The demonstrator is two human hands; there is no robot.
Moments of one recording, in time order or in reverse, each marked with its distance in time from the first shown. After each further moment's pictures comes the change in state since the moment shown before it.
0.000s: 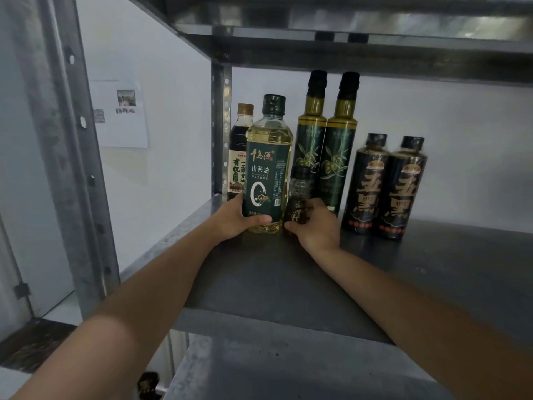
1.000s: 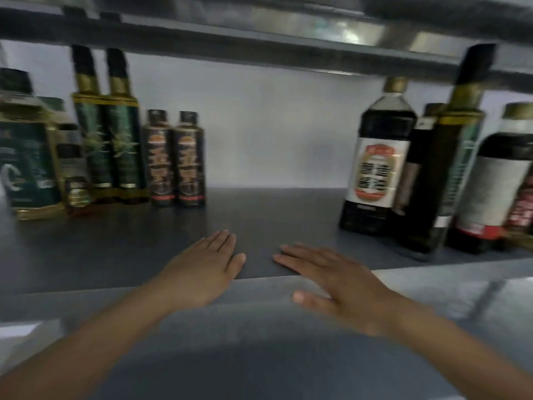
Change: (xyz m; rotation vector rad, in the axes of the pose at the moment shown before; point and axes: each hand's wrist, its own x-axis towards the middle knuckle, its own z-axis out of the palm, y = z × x) left_hand -0.104 0.212 0.294 0.852 -0.396 0.143; right_hand -0.147 0.224 -0.365 -0.614 -0.524 -0.441
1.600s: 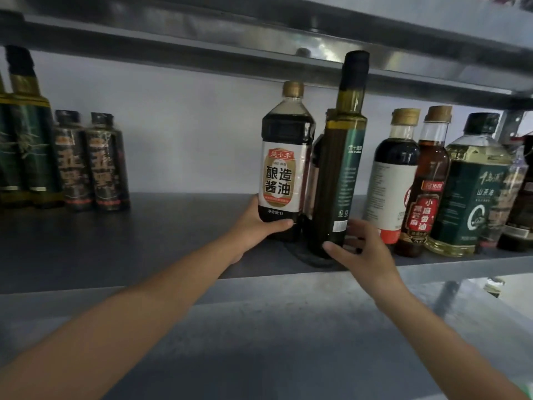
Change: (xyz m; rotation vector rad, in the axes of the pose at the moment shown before) left_hand 0.130 0.187 -0.007 -1.238 0.237 0.125; right_hand -0.083 0.146 -0.027 0.790 0.742 0.588
